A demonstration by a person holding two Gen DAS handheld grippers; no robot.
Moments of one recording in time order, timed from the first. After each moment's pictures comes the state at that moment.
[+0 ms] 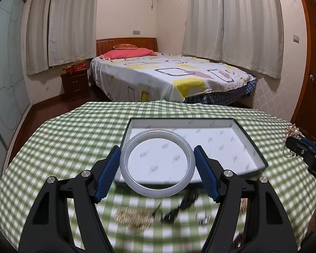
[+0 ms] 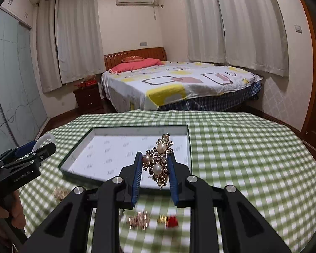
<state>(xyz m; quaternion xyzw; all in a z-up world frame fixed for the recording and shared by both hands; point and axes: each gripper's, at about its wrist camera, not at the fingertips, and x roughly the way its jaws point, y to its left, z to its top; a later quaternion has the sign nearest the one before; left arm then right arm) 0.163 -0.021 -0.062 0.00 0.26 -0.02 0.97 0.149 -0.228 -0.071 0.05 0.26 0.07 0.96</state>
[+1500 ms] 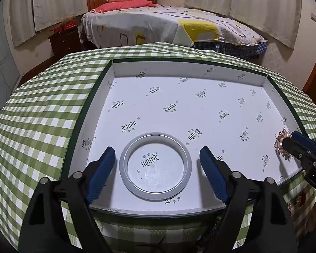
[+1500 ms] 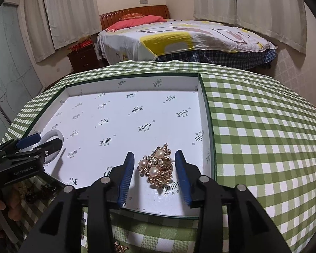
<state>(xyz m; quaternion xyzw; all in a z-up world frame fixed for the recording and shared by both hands) 0.270 -0.023 -0.162 0.00 0.42 -0.03 0.91 0.247 -0.224 -0.159 0.04 0.40 0.09 0.91</state>
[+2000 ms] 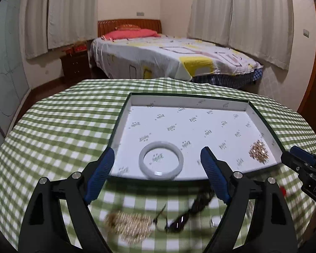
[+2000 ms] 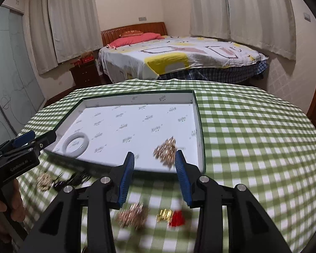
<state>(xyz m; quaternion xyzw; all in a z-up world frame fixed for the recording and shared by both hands) 0.187 -0.015 -0.111 -0.01 0.32 -0.01 0.95 0.166 -0.216 -0.122 0.04 0.34 0.07 0.94</state>
